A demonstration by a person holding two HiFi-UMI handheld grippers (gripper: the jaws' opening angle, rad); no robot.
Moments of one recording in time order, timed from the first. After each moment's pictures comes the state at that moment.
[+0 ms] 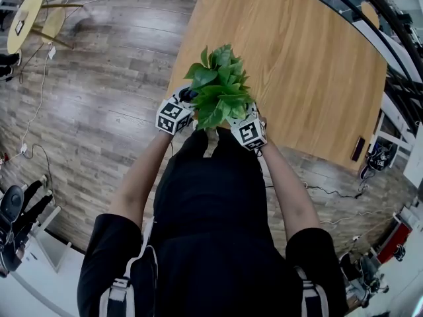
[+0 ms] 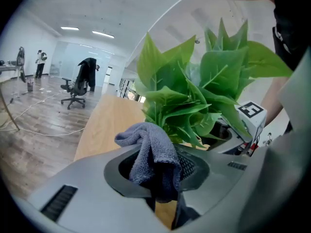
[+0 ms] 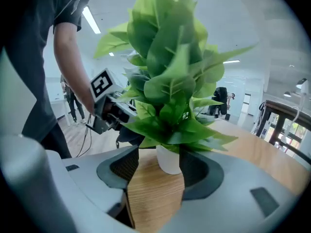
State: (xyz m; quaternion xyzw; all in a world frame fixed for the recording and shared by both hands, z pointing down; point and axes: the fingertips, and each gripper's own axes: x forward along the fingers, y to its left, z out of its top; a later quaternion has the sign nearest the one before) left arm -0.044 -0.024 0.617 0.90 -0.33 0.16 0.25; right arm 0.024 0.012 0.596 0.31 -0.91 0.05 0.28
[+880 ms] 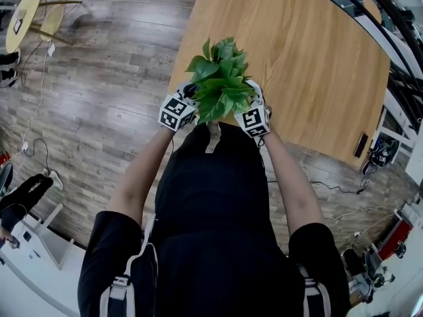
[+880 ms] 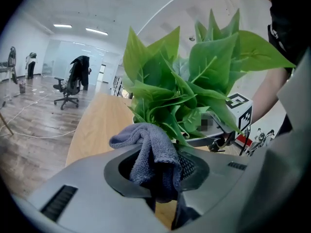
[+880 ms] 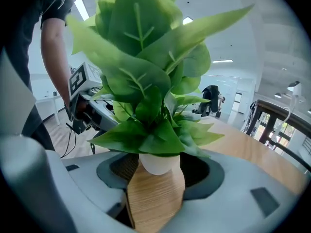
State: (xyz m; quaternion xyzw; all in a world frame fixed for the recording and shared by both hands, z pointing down) left arm -0.030 -0.017 0.614 0.91 -0.29 0.17 0.24; right arm 0.038 -0.026 0.596 0.36 -0.89 0.05 0.29
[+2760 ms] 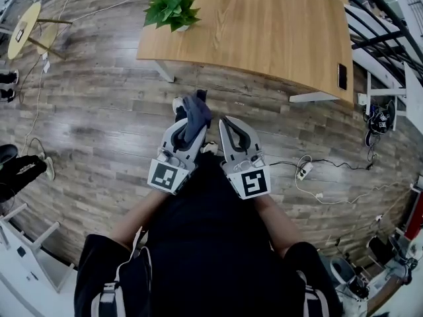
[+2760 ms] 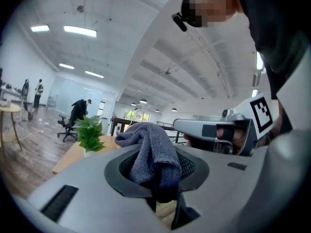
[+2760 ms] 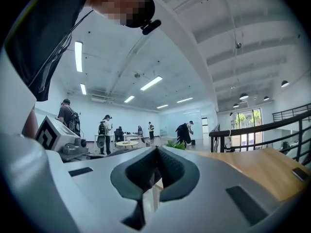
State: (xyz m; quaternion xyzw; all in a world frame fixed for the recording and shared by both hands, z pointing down) left arm 0.047 0.342 0.392 0.93 -0.35 0.02 0.12; right arm 0.097 0.338 0.347 0.52 -0.86 0.02 0.00
